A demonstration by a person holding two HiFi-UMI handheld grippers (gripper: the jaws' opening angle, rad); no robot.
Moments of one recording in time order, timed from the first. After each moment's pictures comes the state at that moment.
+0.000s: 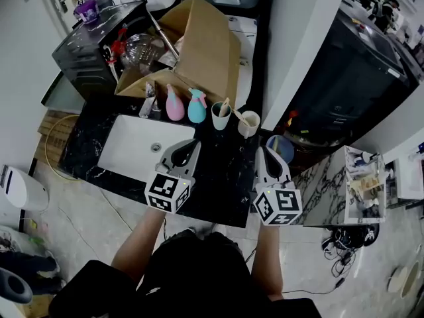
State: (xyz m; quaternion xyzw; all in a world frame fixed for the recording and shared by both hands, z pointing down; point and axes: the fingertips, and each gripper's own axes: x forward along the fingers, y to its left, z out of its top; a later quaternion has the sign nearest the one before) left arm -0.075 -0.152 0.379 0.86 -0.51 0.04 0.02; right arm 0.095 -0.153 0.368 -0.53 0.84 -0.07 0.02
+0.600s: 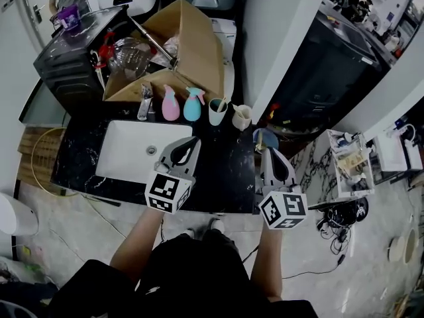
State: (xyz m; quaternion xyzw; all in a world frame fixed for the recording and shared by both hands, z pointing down) left arm -0.118 -0.115 0.352 0.90 -0.44 0.01 -0.01; right arm 0.062 -0.079 0.325 -0.61 0.79 -0.04 0.03
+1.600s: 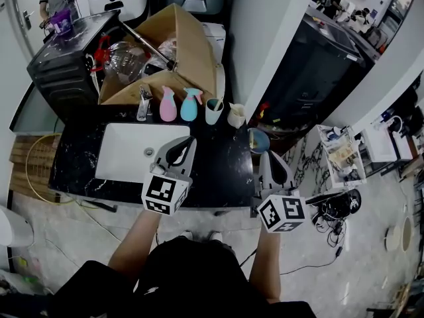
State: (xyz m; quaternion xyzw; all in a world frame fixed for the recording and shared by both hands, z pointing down) left arm -0.148 -0.087 0.330 0.90 -0.43 -0.02 -0.03; right arm 0.035 -0.032 0.306 -0.63 0.78 -0.02 0.03
